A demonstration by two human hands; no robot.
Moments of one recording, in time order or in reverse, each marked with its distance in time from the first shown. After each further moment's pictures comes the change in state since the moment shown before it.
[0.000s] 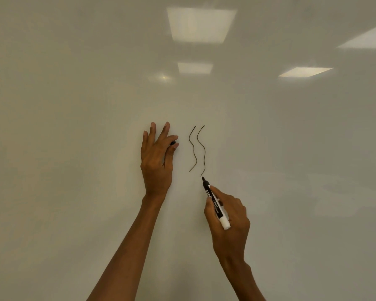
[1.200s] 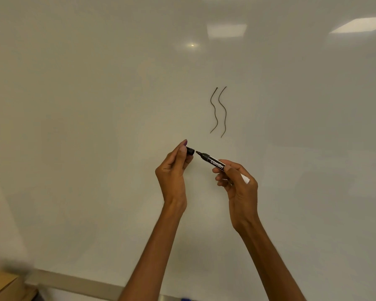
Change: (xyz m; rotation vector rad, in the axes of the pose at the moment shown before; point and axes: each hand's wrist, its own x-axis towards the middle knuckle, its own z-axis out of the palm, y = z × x) left_hand -0.073 0.093 -0.081 -0.667 0.136 -1.079; right_hand -0.014 -0.028 -0.021 0.824 -0.291 0.758
